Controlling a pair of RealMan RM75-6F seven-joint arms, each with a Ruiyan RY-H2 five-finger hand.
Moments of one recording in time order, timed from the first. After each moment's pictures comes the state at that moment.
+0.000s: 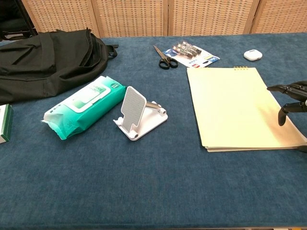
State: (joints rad) left arm -0.05 -0.88 -0.09 -1.95 1.42 1.53 0.06; right arm 0.35 -1.49 -0.04 -1.15 -1.70 1.27 -0.07
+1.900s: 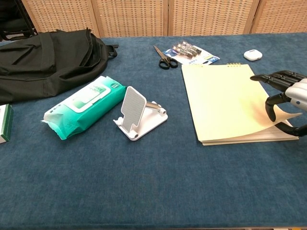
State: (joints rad) left arm -0.05 -0.87 -0.09 -1.95 1.42 1.53 0.02; right arm 0.42 -1.58 -0.04 -1.02 -1.71 1.31 -0.01
